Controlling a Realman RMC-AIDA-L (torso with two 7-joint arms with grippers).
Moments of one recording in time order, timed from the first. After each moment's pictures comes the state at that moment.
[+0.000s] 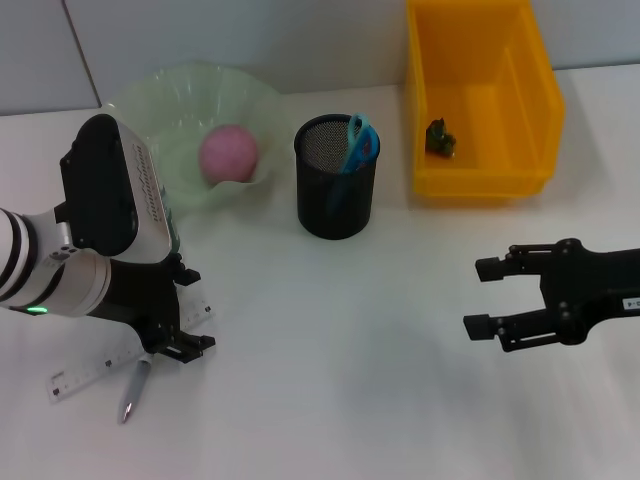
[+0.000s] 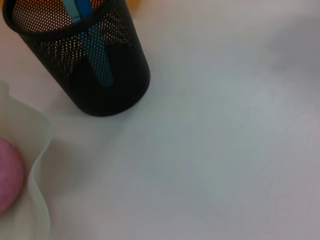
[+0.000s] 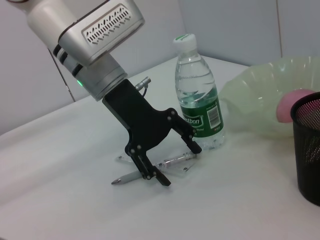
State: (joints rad) left arm -0.50 -2.07 1.49 1.17 2.43 1.23 -1.79; right arm 0.33 2.08 -0.82 -1.10 -2.04 -1.74 1.64
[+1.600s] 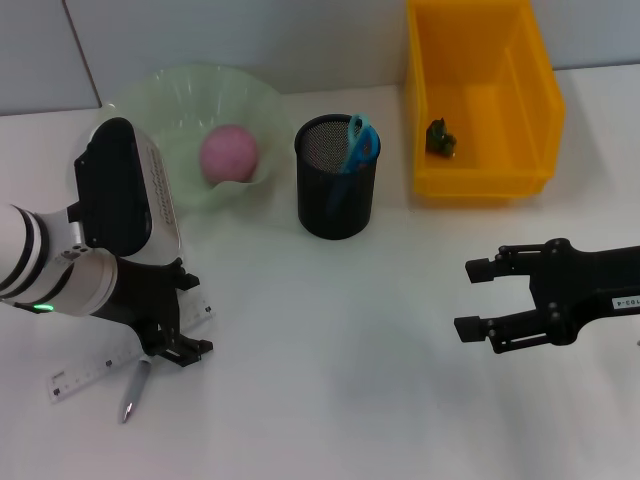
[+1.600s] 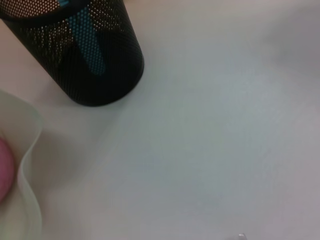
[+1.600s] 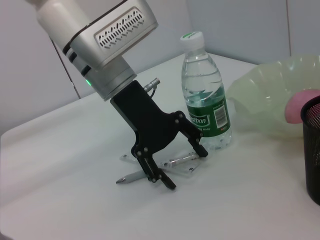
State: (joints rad) left arm -0.54 -2.07 1.50 1.13 2.47 1.23 -1.81; right arm 0.34 2.08 -0.85 -1.09 -2.04 -1.73 1.65
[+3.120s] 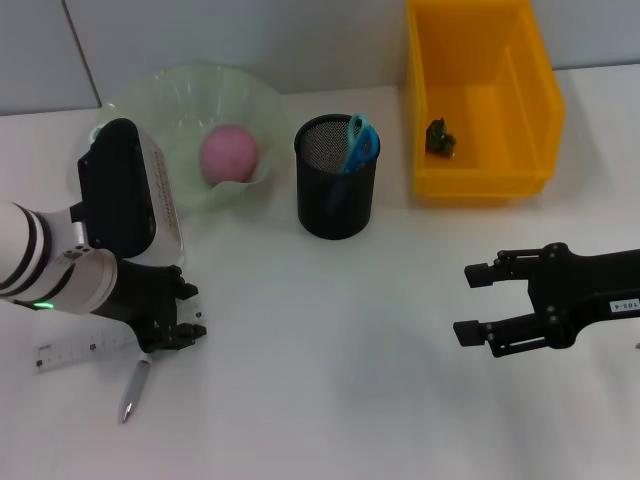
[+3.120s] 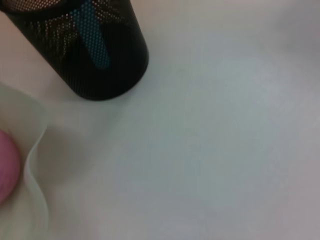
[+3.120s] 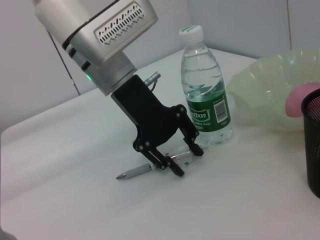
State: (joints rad) left arm -0.54 -2.07 1.52 1.14 2.50 1.22 -1.82; right arm 0.35 2.08 -0.85 -1.07 -2.05 -1.73 1.65
